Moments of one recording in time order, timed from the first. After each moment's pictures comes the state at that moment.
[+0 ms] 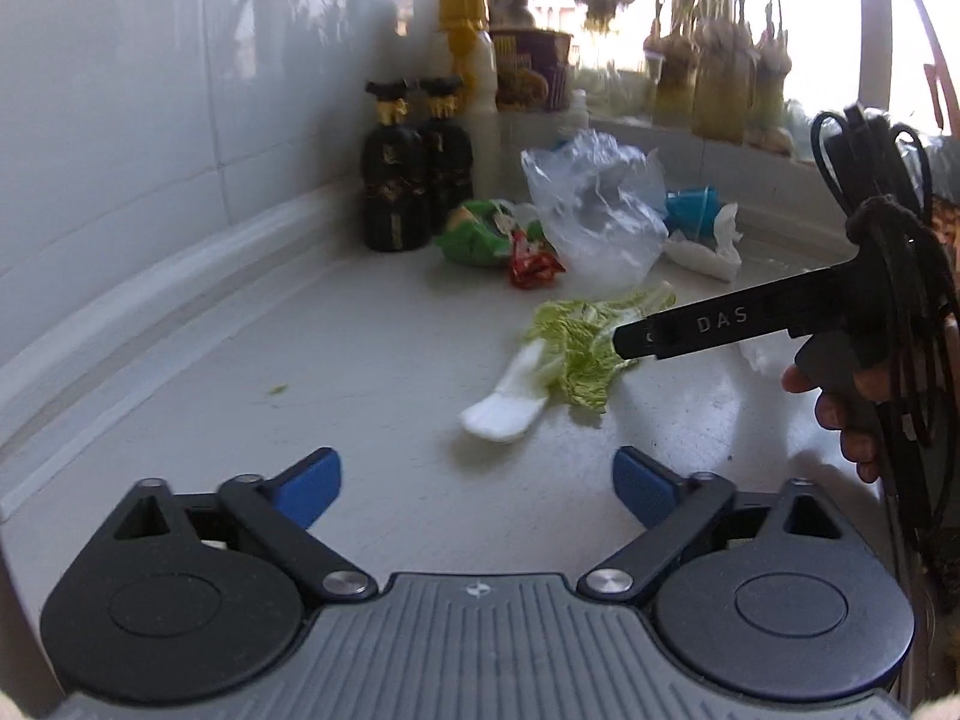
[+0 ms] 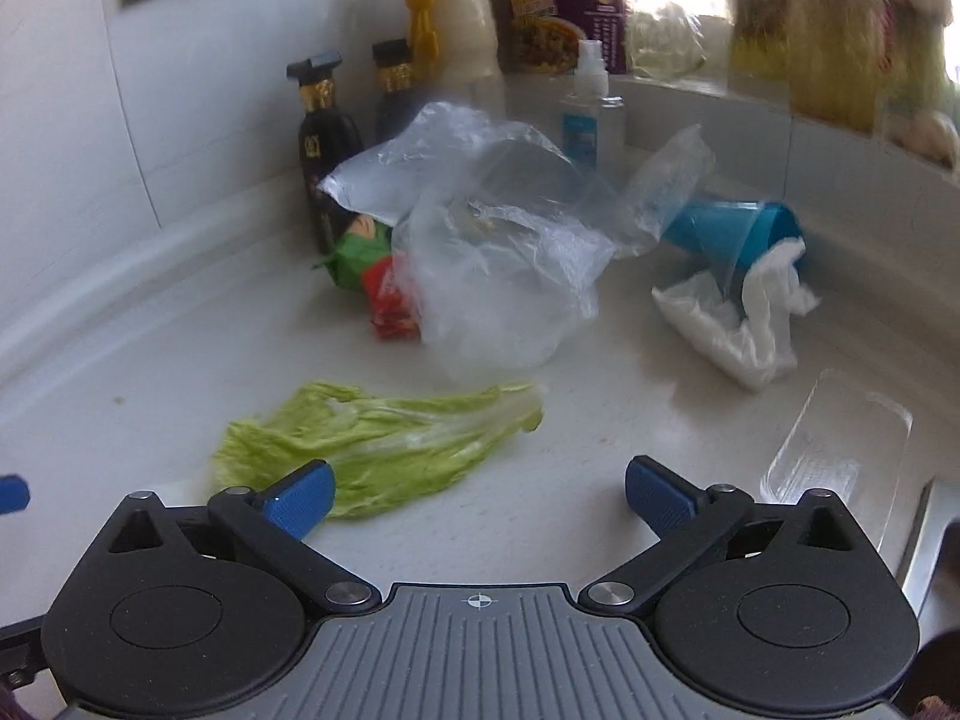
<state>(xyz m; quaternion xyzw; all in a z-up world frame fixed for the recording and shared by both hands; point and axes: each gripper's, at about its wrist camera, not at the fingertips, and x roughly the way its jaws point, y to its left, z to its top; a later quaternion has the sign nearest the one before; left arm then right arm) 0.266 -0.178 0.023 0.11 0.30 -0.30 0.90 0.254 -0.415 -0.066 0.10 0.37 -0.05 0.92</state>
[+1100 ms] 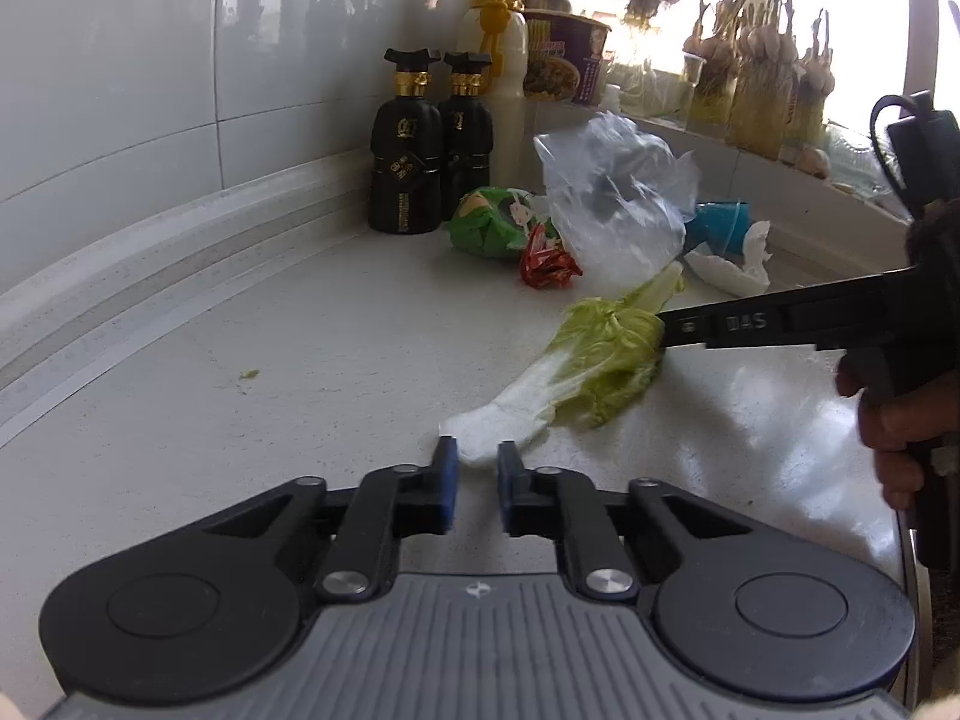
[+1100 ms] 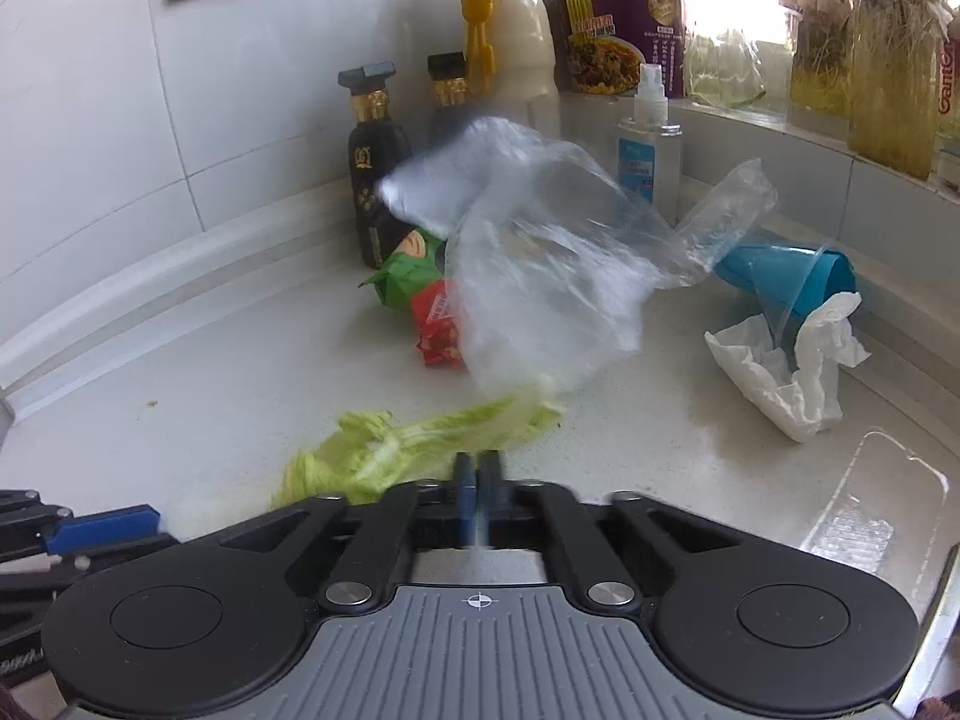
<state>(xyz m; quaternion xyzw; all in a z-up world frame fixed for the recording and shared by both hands) 0.279 -0.187 0.012 0.07 0.32 -0.28 0.90 0.261 -0.413 -0.062 0.10 0.36 0.00 0.93</state>
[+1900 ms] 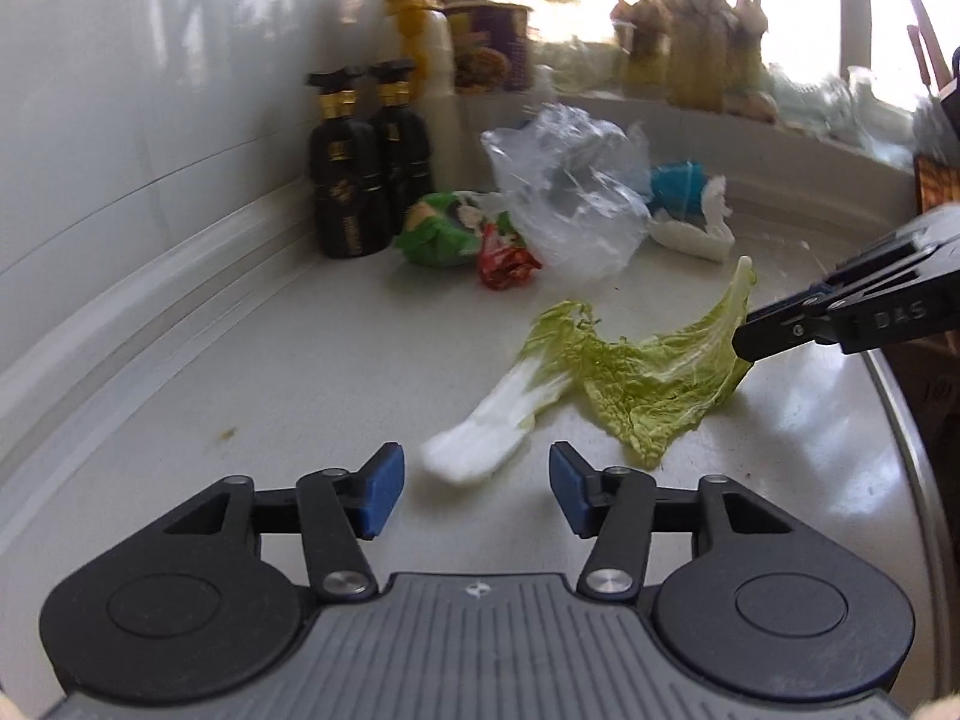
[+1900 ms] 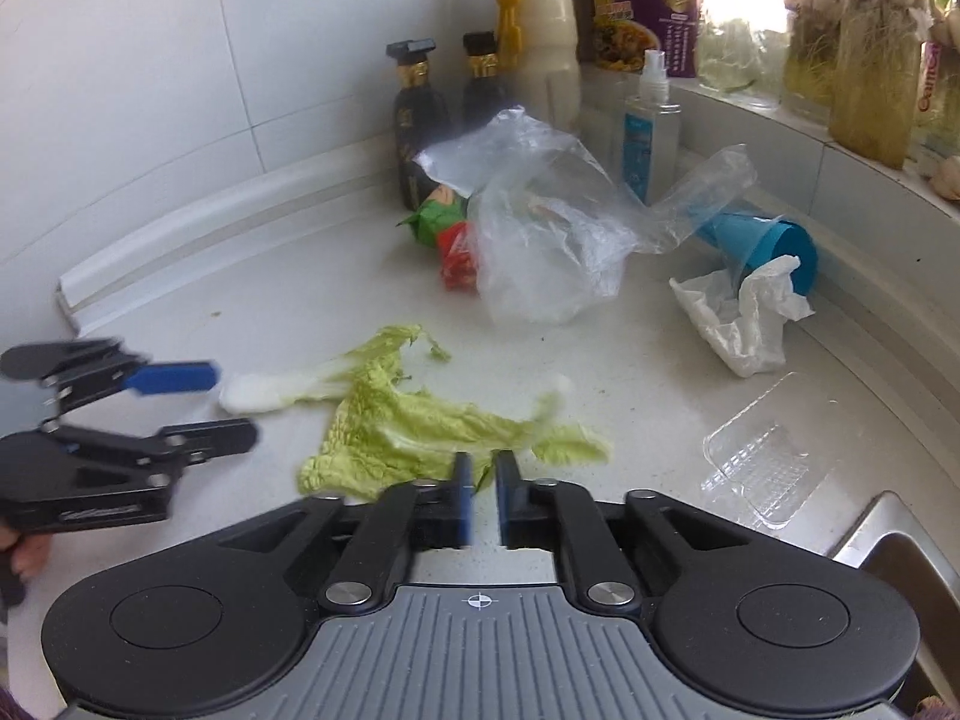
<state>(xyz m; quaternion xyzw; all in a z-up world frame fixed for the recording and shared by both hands) 0.288 -0.206 0.015 0.16 0.29 -0.33 0.88 0.213 -0.429 -0.039 0.08 0.41 0.06 0.91</state>
